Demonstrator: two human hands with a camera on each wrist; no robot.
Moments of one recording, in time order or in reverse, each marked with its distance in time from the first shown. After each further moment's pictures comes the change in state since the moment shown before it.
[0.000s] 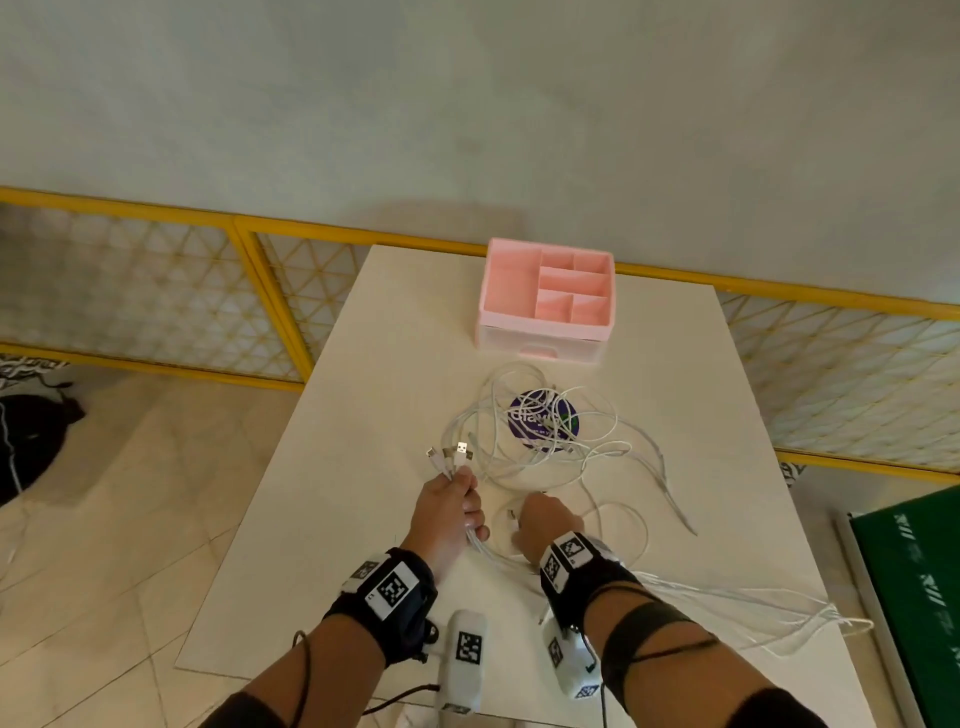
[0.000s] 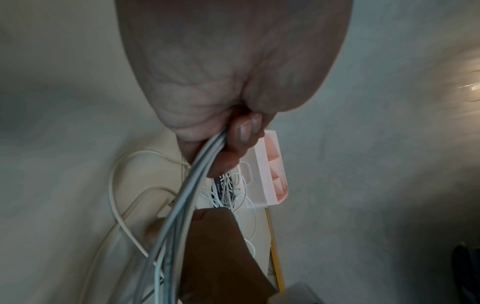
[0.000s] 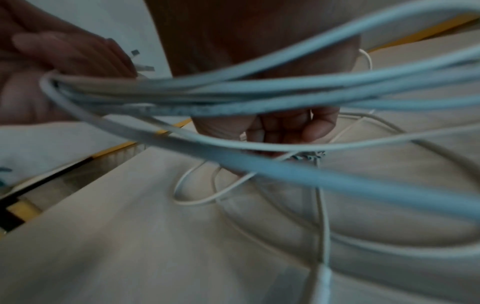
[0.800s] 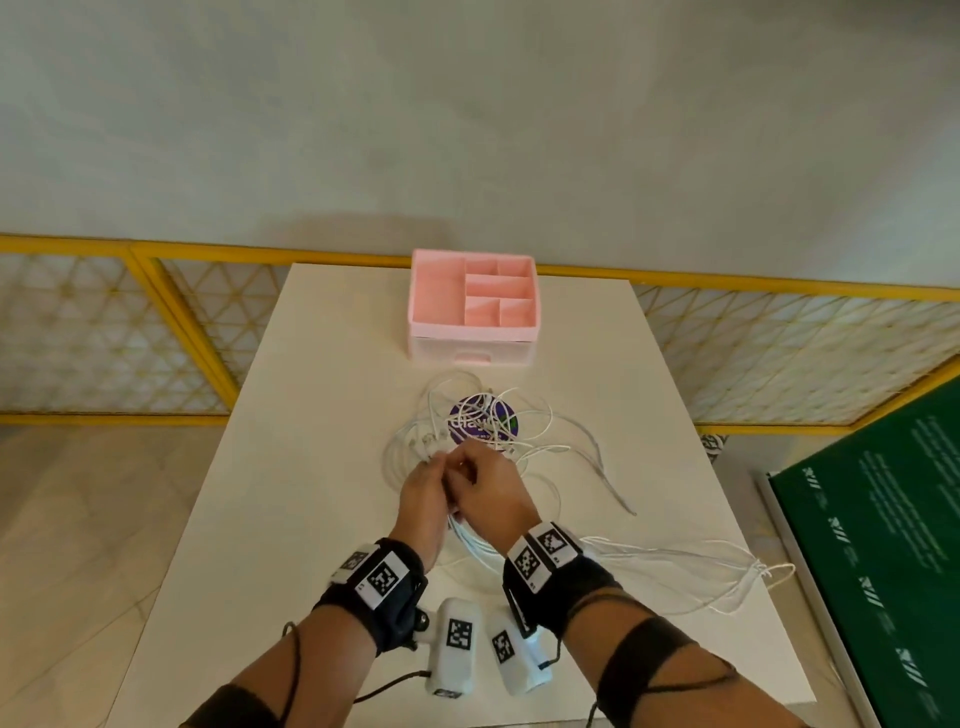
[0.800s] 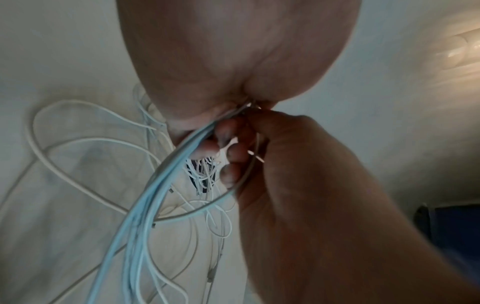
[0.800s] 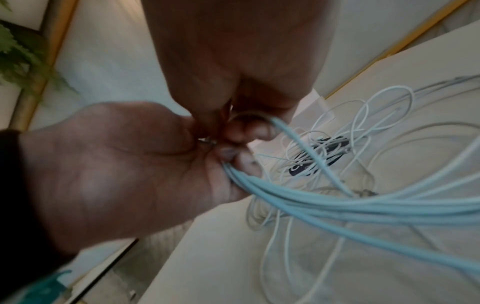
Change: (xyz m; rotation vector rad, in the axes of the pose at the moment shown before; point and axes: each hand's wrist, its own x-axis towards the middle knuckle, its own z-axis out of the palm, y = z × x) left_hand 0.016 -0.001 0.048 0.069 -0.048 0.118; right_hand -0.047 -0.016 -0.062 0.769 0.355 -0.361
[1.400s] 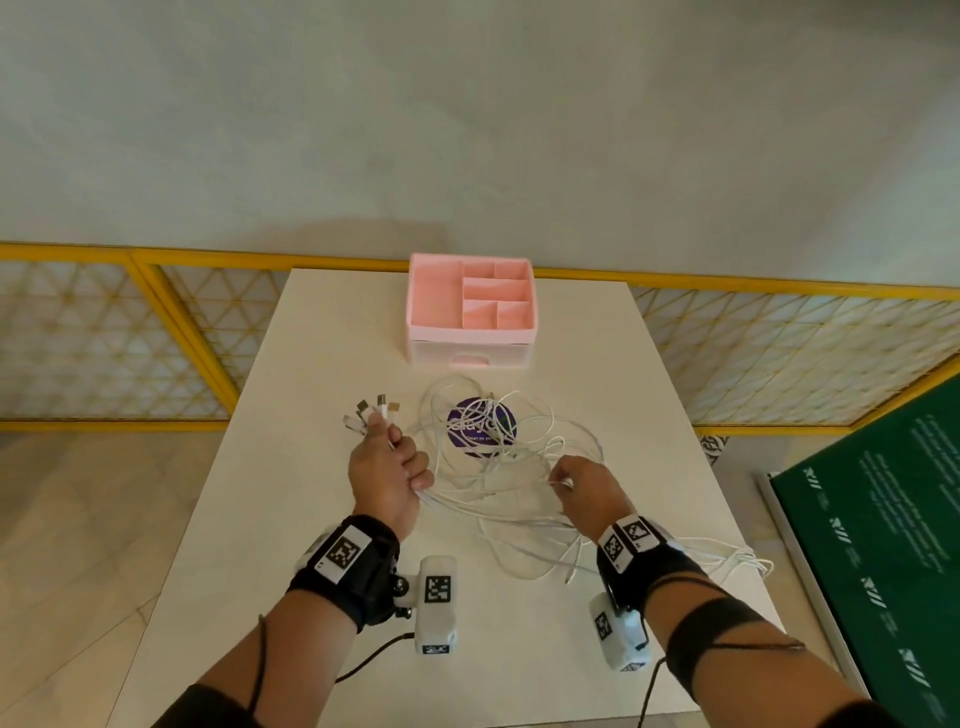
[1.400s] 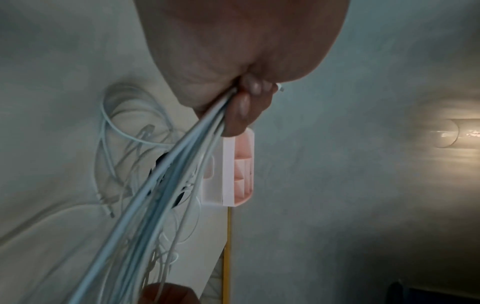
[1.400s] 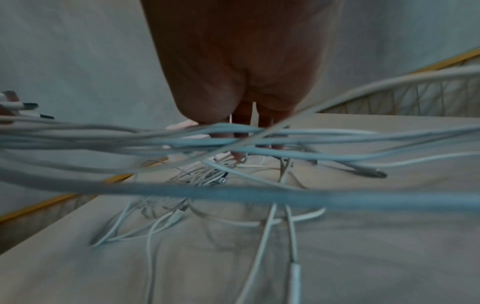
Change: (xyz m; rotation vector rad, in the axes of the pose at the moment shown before) left_hand 0.005 0.048 -0.014 -0.366 0.070 0.094; right_hand 0.003 0.098 -0.085 -0.501 0.034 0.197
